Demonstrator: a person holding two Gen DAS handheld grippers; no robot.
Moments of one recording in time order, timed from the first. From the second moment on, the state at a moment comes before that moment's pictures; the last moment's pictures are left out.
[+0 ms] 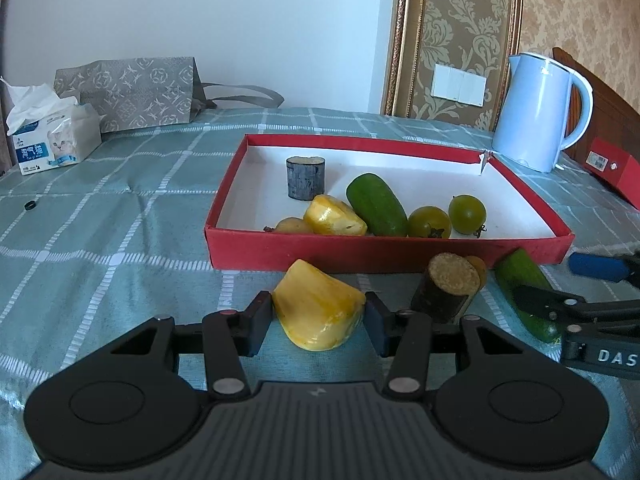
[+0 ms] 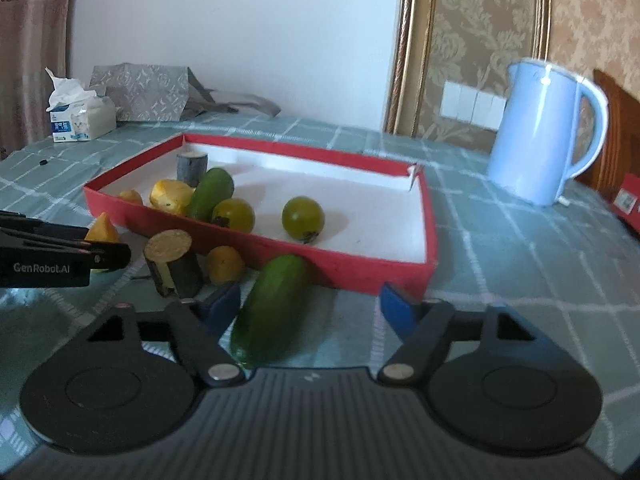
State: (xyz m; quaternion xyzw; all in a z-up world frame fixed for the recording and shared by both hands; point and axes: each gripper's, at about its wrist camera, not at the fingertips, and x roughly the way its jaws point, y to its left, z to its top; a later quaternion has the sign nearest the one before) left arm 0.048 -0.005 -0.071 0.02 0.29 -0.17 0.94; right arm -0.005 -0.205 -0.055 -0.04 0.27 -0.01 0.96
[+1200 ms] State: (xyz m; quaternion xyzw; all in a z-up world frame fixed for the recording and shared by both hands) left arm 0.042 -0.011 -0.062 0.05 0.28 -0.15 0.95; right arm -0.005 -0.204 -0.055 0.00 0.27 0.02 0.96
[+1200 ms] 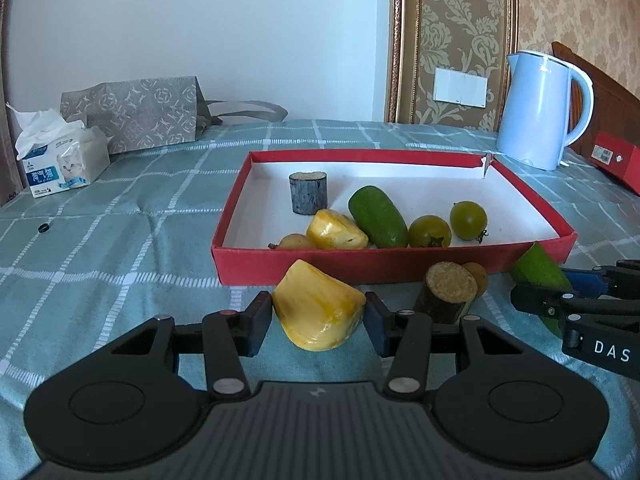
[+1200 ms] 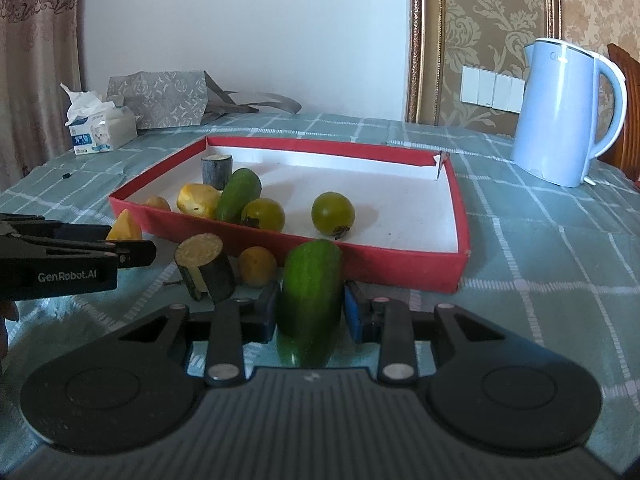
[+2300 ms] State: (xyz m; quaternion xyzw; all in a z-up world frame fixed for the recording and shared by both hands) left arm 0.081 0.017 -0.051 0.10 0.30 -0.21 0.93; right arm 0.001 -0.203 -0.060 0.00 0.29 0.03 0.96
